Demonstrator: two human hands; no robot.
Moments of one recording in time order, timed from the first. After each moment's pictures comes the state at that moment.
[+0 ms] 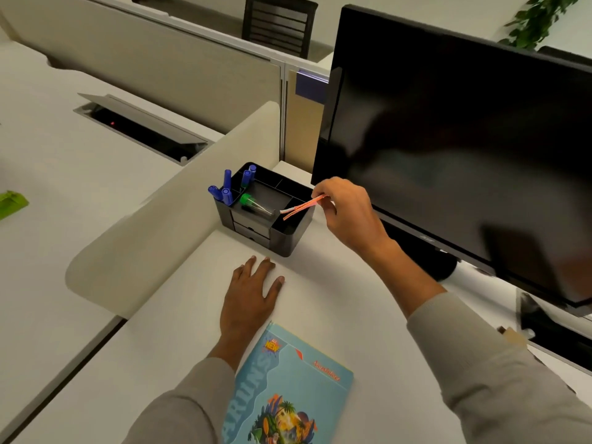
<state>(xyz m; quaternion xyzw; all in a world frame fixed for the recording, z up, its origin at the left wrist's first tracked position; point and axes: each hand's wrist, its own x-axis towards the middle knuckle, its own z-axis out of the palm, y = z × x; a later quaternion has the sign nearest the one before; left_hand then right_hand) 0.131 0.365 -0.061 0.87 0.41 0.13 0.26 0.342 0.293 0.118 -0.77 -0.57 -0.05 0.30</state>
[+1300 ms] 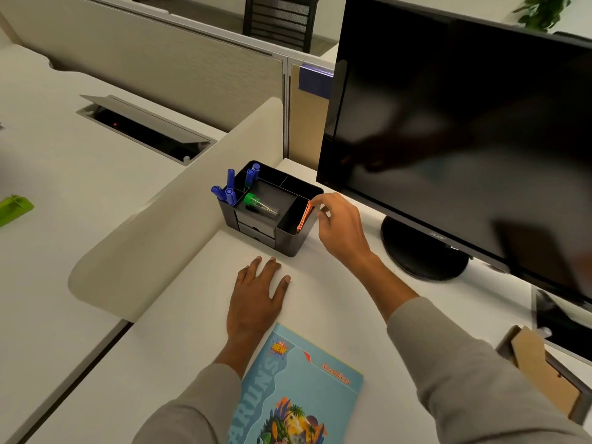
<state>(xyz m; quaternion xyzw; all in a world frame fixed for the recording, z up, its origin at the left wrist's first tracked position) 0.132 0.363 -0.057 0.87 0.41 0.14 0.24 0.335 0.317 0.048 -0.80 -0.45 0.02 0.39</state>
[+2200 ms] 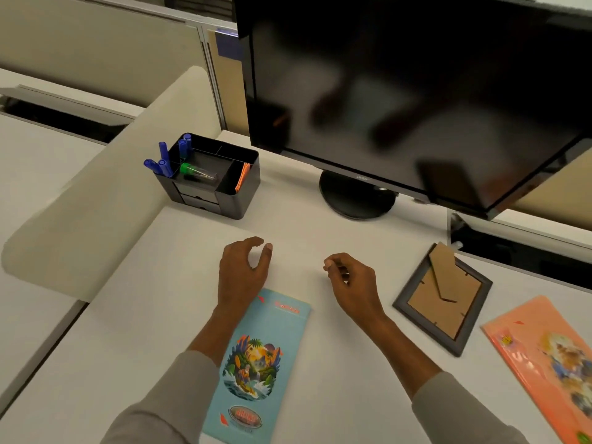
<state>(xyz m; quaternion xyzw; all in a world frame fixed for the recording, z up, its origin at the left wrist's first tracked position) 0.146 0.283 -0.022 0.82 0.35 0.24 0.37 0.261 0.082 0.000 -0.82 -0.26 0.12 0.49</state>
